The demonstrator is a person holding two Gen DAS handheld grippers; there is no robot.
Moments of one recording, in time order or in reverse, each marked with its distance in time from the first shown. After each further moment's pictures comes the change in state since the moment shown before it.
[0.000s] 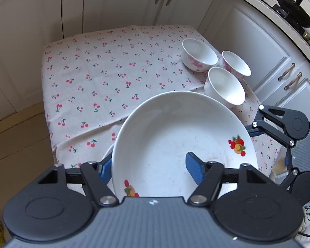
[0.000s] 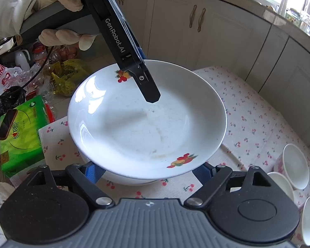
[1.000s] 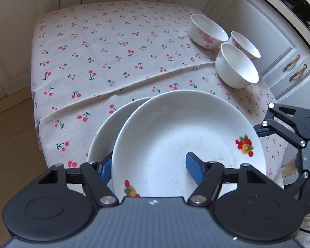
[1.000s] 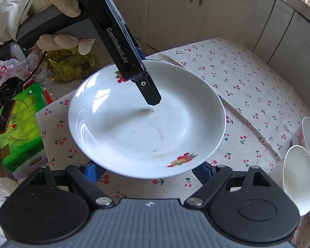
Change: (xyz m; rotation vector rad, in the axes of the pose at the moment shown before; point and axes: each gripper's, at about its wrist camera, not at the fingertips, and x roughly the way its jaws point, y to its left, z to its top) left arm 0.048 0.017 -0.027 -0.025 0.058 -0.031; right arm 0.031 0.019 -0.012 0.056 0.125 0.007
